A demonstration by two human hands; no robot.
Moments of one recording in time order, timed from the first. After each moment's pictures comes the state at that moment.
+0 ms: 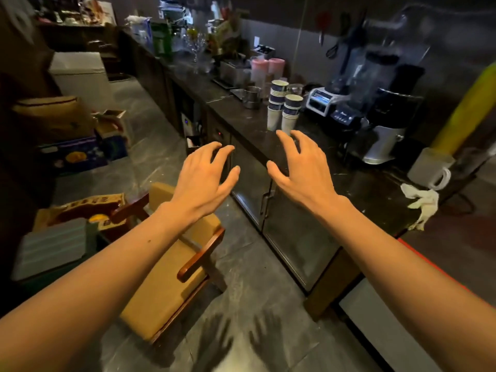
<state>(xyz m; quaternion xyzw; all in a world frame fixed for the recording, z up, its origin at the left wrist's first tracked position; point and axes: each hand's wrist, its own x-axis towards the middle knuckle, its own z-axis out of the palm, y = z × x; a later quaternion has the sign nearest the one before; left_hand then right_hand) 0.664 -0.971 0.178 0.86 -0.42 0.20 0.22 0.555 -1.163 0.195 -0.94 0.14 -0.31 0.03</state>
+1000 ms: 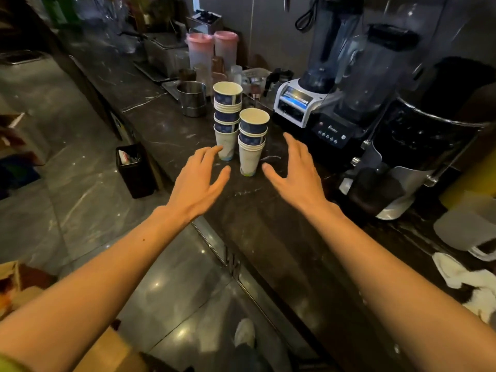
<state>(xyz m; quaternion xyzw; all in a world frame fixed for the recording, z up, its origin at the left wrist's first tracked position) 1.021 -1.398 0.103 0.82 -0.46 0.05 0.34 0.875 -1.572 0.117 -0.90 0.29 -0.25 0.20</state>
